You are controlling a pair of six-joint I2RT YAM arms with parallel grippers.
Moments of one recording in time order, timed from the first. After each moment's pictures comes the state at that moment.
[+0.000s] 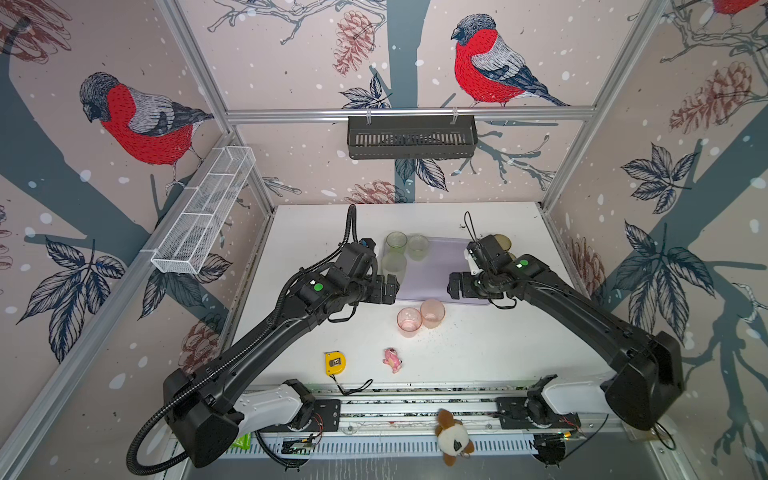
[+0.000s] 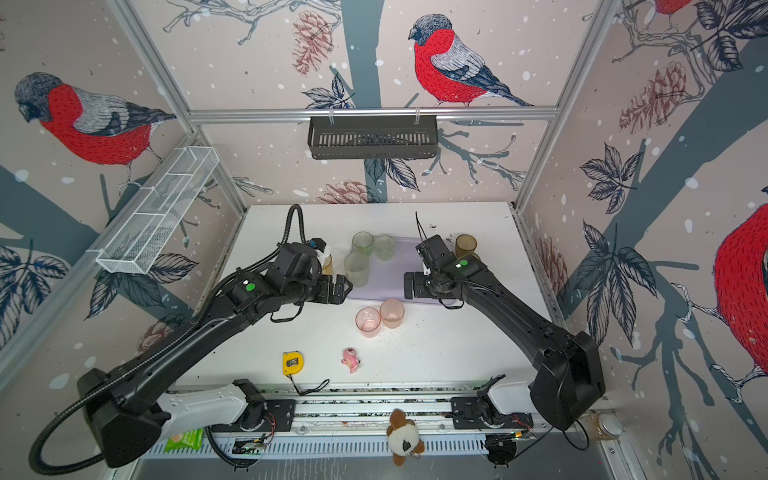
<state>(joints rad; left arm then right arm) -0.68 1.18 1.12 -0.78 0.03 -0.49 0.57 1.37 1.13 -0.88 -0.05 0.47</state>
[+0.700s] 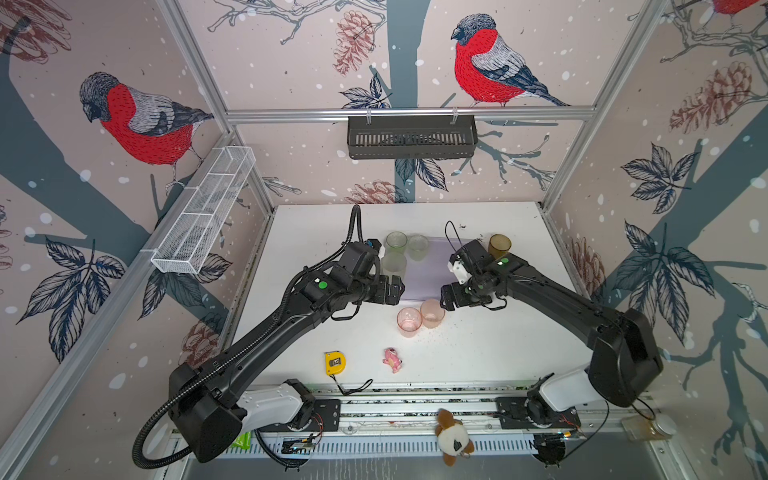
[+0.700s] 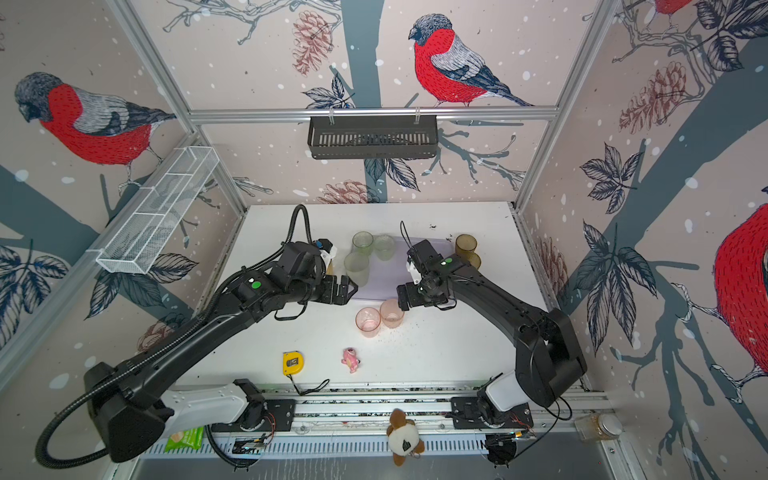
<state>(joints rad) -0.68 1.21 1.12 -0.74 0.10 -0.47 0.60 1.50 1.13 -0.88 -0.18 0.31</state>
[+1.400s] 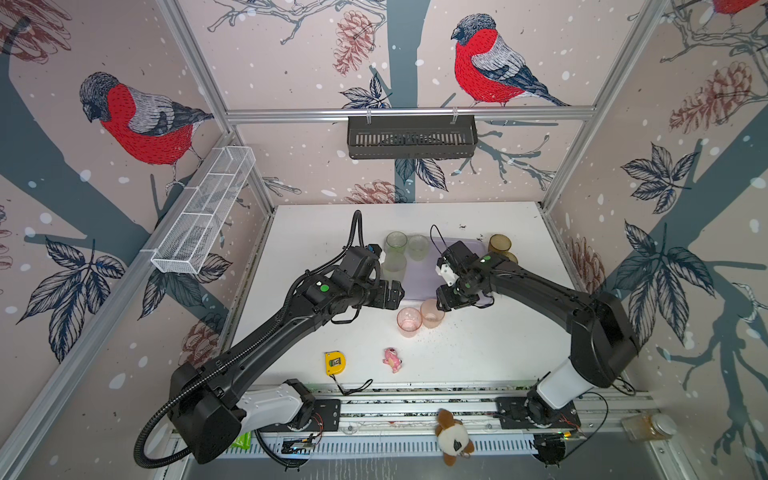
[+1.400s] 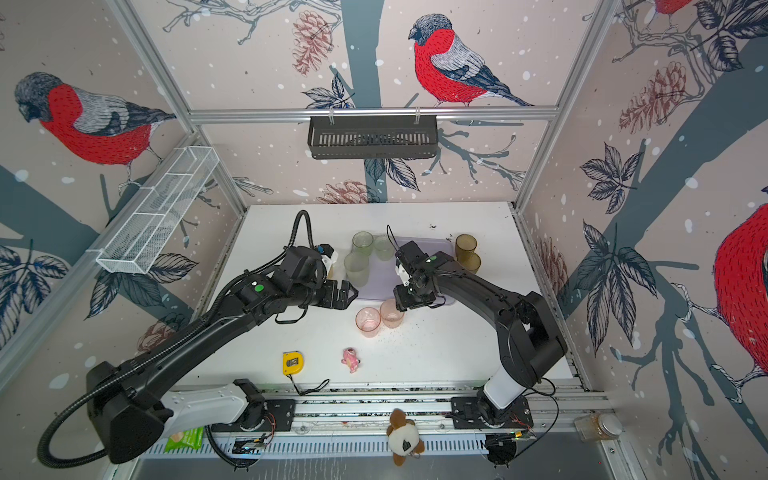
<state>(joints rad) -0.68 1.20 1.07 -0.72 0.13 -0.47 0.64 1.62 1.18 -0.87 -0.18 0.28</state>
